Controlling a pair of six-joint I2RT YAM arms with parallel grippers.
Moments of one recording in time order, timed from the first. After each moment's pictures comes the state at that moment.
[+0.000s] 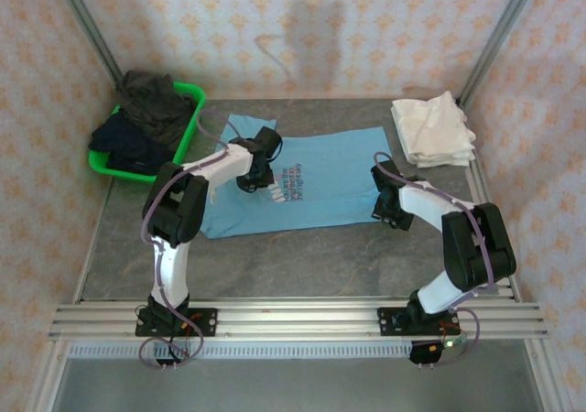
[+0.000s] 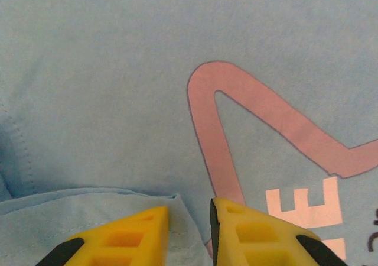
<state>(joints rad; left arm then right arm) -0.42 2.05 1.49 -0.79 -0.22 -0.67 0.26 1.56 0.85 -0.69 0.24 0.70</state>
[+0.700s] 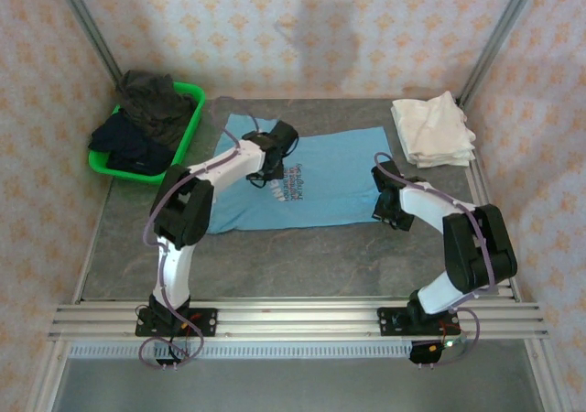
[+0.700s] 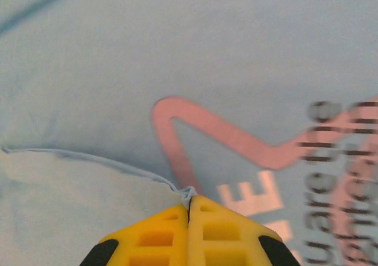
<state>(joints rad) -0.53 2.06 1.65 -0.87 -0.38 -0.56 0.26 1.55 0.84 -0.69 0.25 0.70</state>
